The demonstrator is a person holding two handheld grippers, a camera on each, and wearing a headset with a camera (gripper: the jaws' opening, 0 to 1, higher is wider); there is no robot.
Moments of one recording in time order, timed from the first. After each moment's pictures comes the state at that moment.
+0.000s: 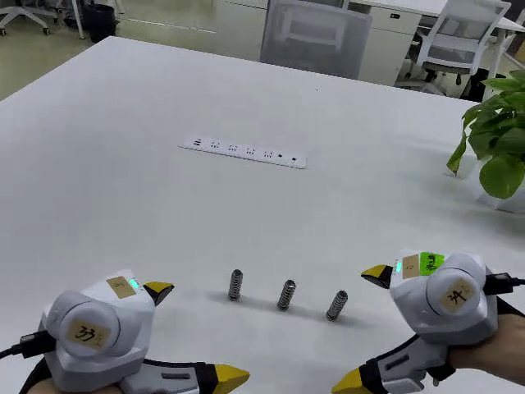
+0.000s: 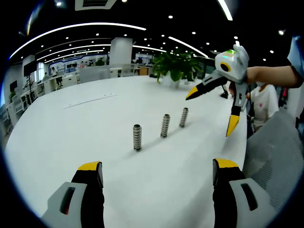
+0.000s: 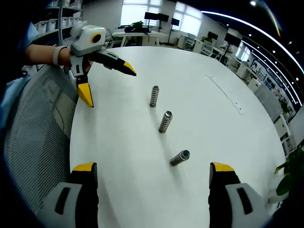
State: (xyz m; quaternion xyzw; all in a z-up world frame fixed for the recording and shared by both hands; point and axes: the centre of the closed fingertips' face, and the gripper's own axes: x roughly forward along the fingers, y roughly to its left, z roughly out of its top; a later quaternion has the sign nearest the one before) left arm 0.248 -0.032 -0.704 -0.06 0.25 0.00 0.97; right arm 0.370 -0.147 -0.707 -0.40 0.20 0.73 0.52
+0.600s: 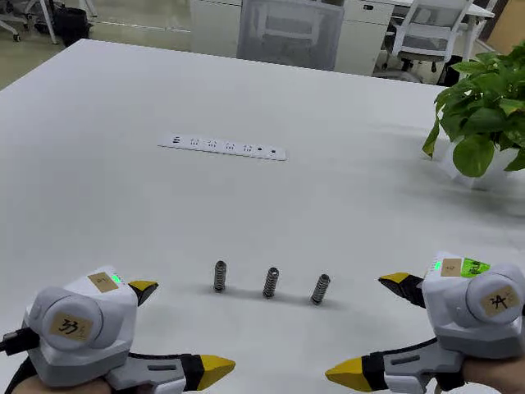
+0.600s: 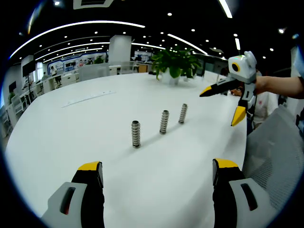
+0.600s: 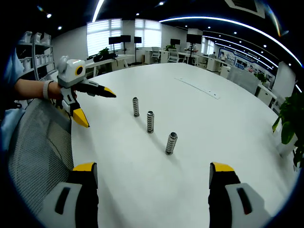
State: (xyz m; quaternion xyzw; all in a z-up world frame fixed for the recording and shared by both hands) left arm 0.246 -0.034 -0.710 -0.05 0.26 -0.01 0.96; right arm 0.388 -0.175 -0.688 -0.25 0.21 0.68 0.66
